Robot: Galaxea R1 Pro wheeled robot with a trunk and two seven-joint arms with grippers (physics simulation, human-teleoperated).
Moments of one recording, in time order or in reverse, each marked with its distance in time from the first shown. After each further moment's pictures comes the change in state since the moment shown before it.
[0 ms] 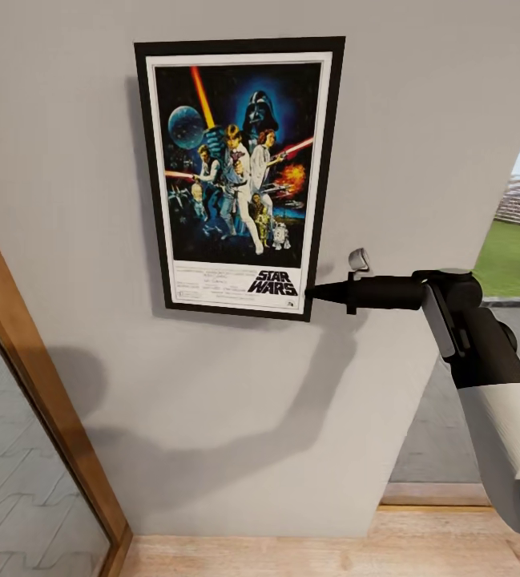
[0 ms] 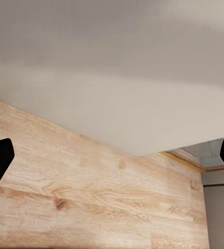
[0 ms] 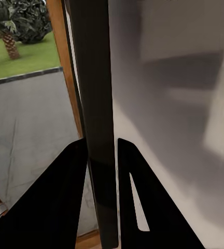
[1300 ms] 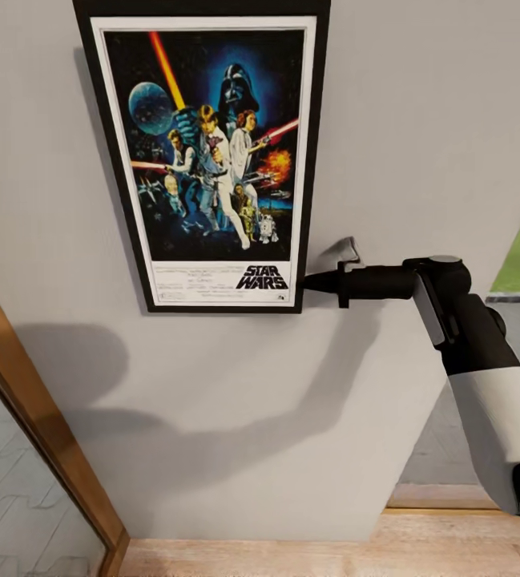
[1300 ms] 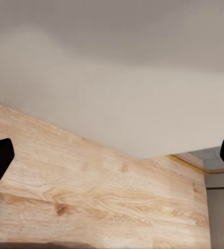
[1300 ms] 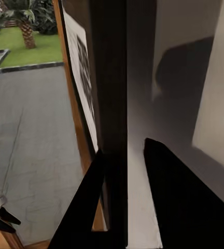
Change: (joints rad) left arm -0.001 0.000 -0.001 0.001 0.000 -0.001 0.000; right arm -0.062 0.026 0.040 0.033 0.022 -0.074 0.062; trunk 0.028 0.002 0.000
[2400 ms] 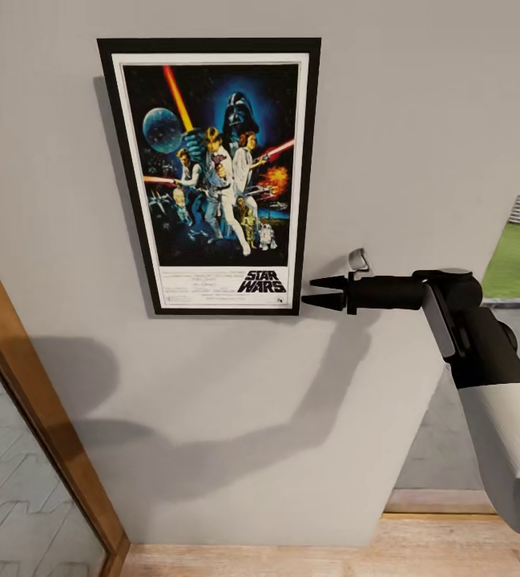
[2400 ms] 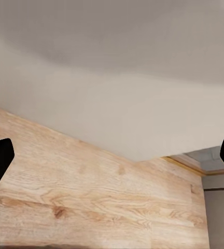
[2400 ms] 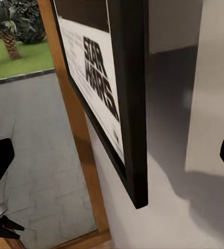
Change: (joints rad) left arm 0.000 0.000 0.001 -0.001 0.000 0.000 0.000; right arm 0.062 -0.027 -0.040 -0.033 -0.023 0.075 -0.058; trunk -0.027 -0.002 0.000
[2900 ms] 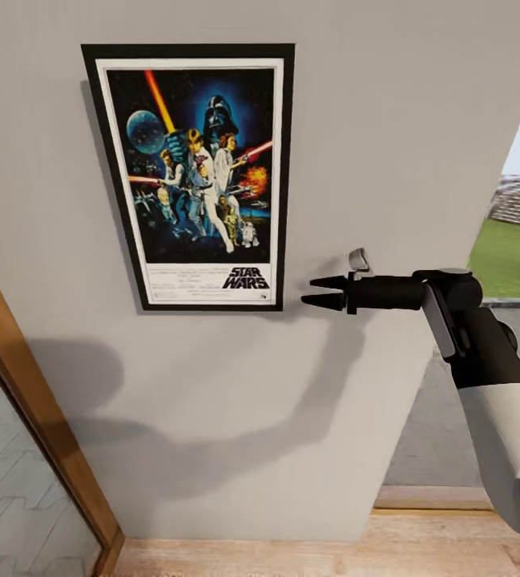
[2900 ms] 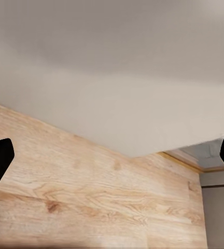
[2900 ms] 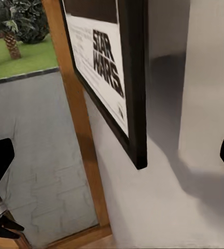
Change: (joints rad) left arm 0.000 0.000 0.000 0.000 0.000 -0.001 -0.002; right arm 0.000 0.000 0.000 -0.001 0.000 -0.001 0.000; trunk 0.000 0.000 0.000
